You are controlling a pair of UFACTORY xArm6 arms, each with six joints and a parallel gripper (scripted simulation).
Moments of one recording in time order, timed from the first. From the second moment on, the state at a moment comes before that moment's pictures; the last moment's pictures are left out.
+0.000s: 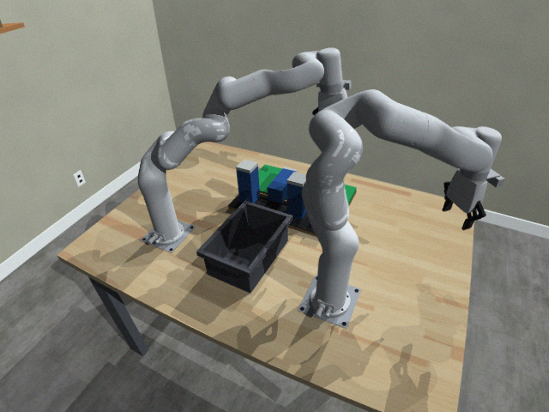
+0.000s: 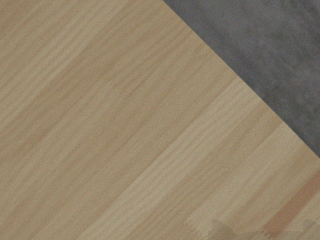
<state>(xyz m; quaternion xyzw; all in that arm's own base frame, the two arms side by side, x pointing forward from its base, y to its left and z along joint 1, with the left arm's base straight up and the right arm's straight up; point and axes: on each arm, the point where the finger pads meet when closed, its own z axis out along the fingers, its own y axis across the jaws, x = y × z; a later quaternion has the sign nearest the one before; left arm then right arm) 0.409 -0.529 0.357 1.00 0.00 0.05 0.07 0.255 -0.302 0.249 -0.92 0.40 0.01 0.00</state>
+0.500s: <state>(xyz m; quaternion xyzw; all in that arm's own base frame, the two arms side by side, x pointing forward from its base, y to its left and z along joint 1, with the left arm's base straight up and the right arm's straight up) 0.409 -0.530 0.356 1.00 0.00 0.05 0.07 0.255 -0.302 0.249 -0.92 0.40 0.01 0.00</state>
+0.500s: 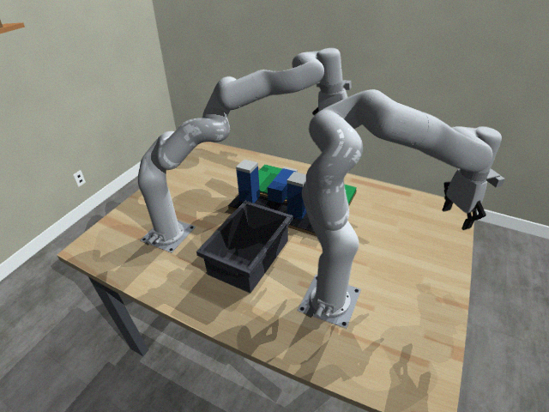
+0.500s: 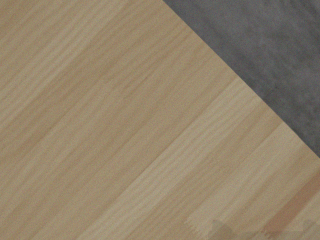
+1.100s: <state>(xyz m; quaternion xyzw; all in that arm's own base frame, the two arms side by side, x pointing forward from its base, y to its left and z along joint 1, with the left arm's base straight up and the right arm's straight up) 0.408 -0.529 0.294 1.00 0.00 0.03 0.03 0.255 -0.302 0.249 -0.92 0.40 0.01 0.00</state>
